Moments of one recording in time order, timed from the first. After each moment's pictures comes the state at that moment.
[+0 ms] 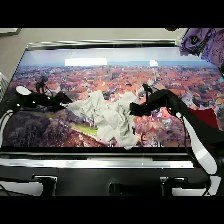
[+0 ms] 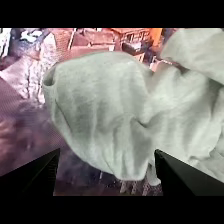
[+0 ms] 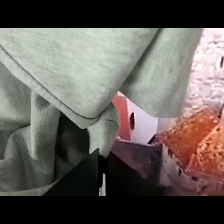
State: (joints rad) left arm 0.12 -1.62 1.22 0.84 -1.04 -1.43; right arm 0.17 -1.59 1.19 2.22 -1.02 -1.70
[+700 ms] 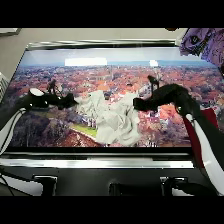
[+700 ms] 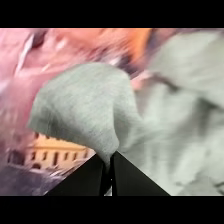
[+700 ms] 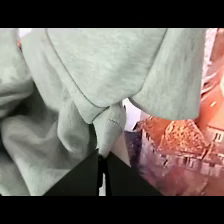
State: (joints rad) left arm 0.05 -1.71 1.29 0.73 -0.94 -1.35; right arm 0.17 -1.42 1.24 2.09 -1.05 -1.62
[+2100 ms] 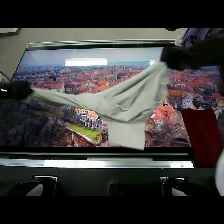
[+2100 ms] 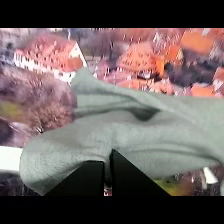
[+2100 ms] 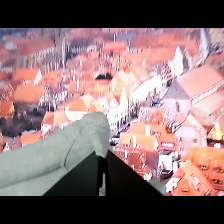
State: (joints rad) left arm 0.03 -1.05 1.24 1.40 -1.17 -1.68; right arm 0.17 -1.42 1.81 1.64 -1.25 -1.29
